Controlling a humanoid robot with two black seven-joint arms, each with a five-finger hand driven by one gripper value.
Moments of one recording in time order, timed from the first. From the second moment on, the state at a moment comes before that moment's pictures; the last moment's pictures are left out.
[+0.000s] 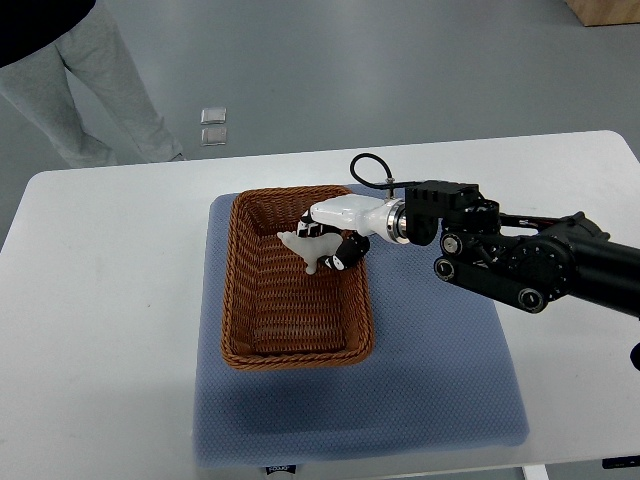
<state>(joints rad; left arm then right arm) 0.01 0.00 -0.17 -0.14 0.04 -0.02 0.06 1.00 -0.19 0.23 1.04 -1.49 0.14 -0.02</state>
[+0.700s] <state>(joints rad) 0.01 0.00 -0.16 -0.14 0.04 -0.02 0.06 1.00 -0.18 0.23 1.04 -1.48 0.14 -0.02</state>
